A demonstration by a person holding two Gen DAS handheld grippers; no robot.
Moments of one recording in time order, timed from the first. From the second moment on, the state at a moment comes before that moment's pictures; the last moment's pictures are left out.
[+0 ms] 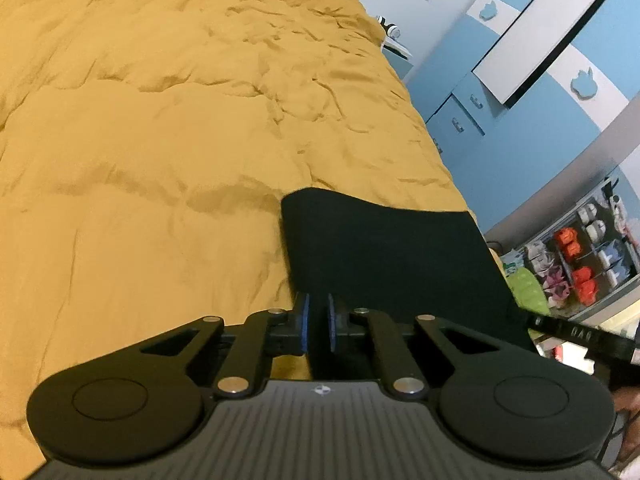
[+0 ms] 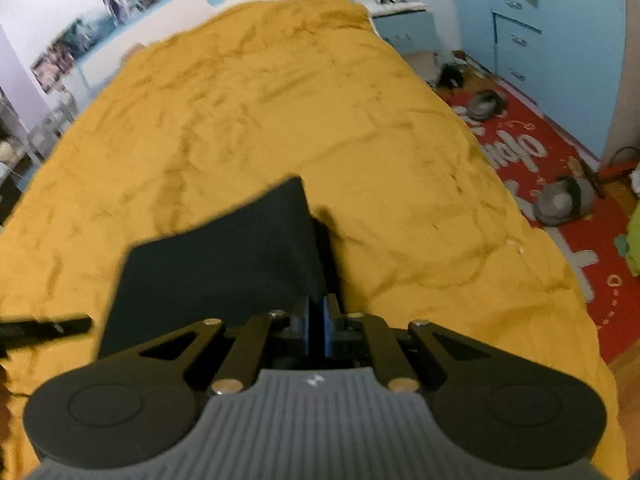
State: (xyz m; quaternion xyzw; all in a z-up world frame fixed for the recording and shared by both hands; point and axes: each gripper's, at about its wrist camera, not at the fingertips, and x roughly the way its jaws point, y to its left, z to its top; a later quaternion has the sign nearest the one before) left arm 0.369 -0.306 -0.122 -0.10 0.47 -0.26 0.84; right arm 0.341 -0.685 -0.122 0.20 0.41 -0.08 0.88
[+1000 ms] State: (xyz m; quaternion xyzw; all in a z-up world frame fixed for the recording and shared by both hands) left arm 0.385 -0.319 -0.108 0.00 0.44 -0.25 0.86; right arm 0.317 -0.681 -0.097 0.16 0.37 -0.10 0.91
